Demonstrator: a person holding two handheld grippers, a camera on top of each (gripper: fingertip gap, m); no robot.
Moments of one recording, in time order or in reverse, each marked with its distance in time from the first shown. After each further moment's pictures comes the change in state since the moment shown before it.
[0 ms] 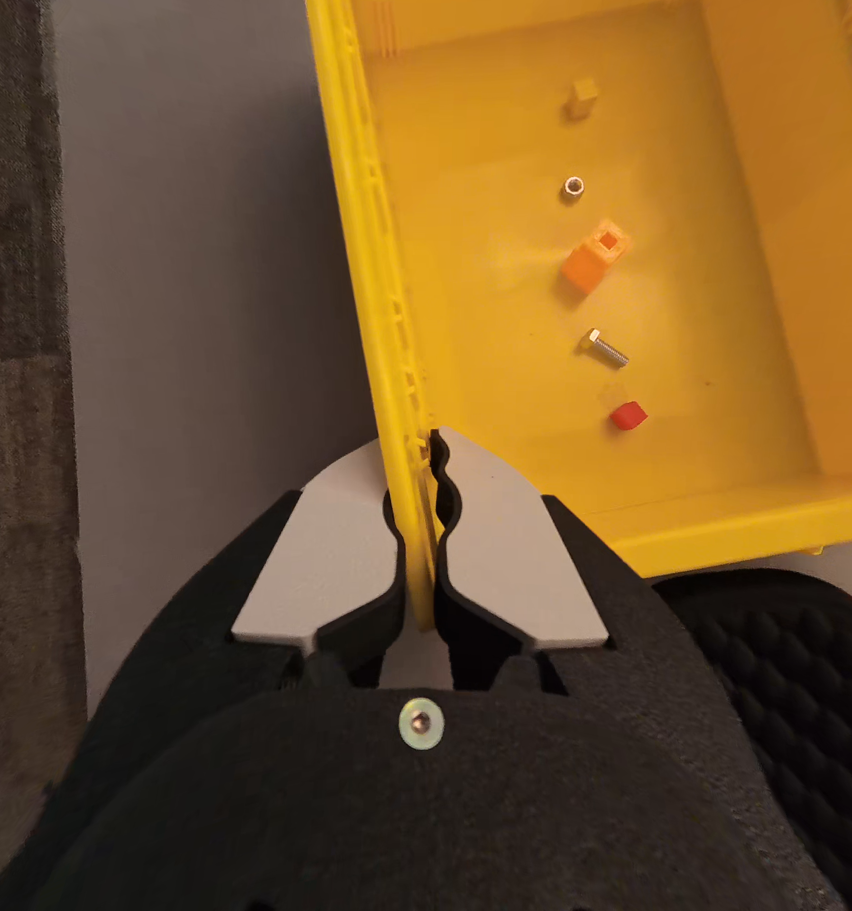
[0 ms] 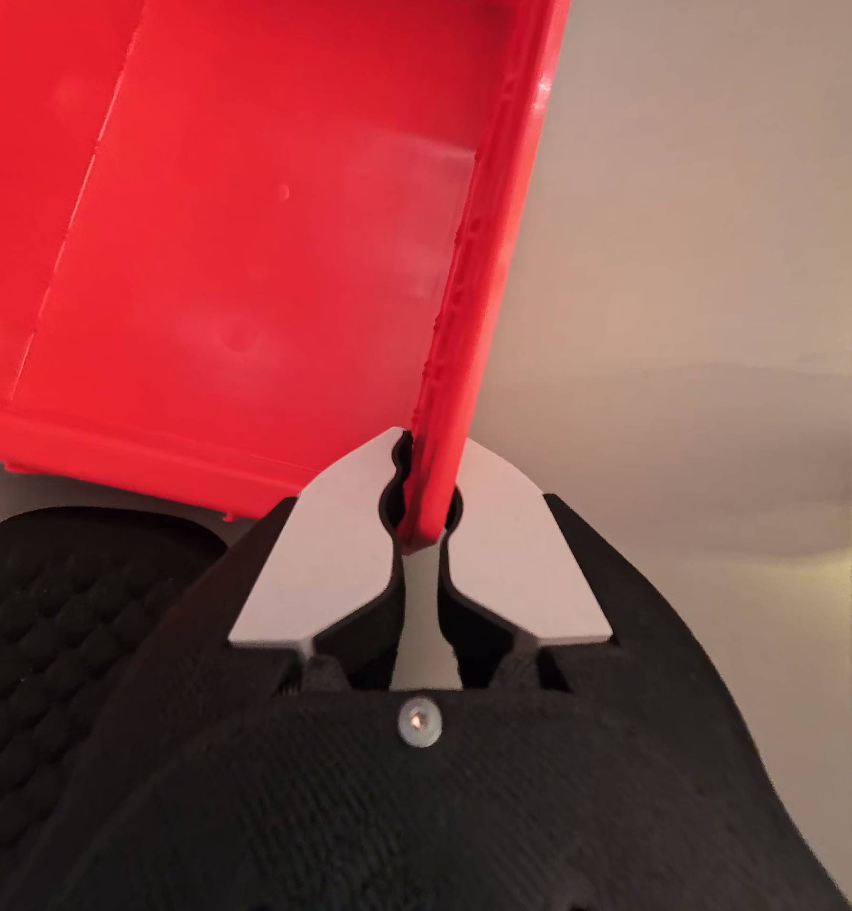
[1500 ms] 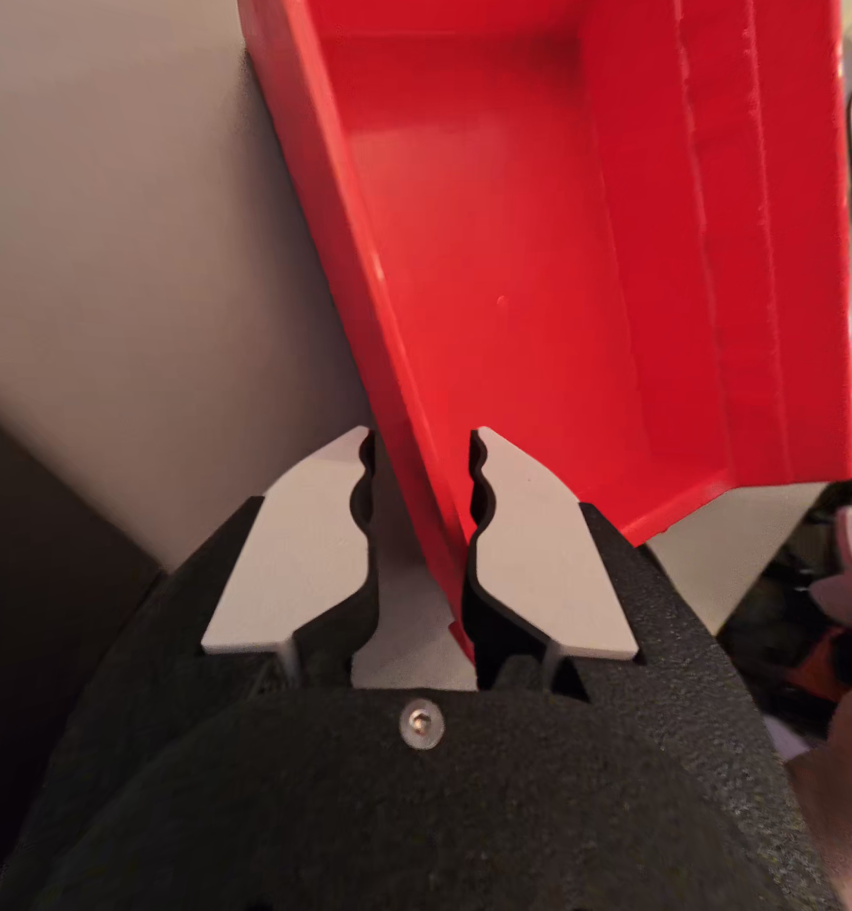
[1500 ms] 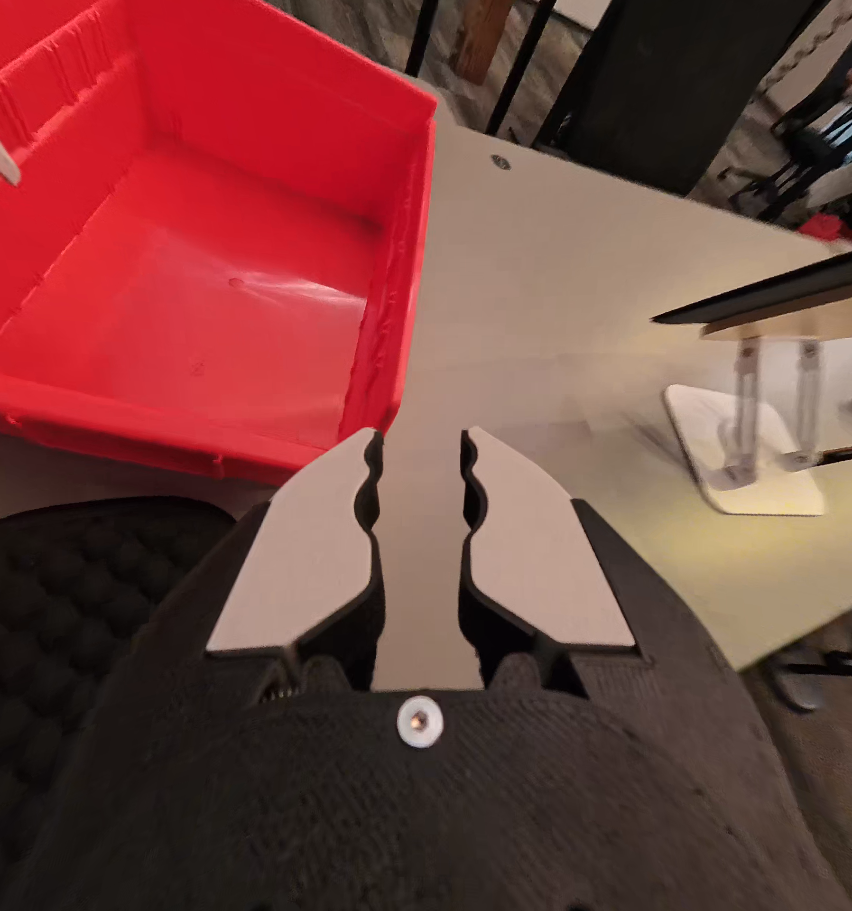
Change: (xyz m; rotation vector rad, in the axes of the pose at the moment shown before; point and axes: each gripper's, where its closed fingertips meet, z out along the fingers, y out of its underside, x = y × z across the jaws) left arm 0.649 -0.121 0.068 -0.291 0.623 0.273; right arm -0.012 0.011 -0.097 0.296 0.485 -0.019
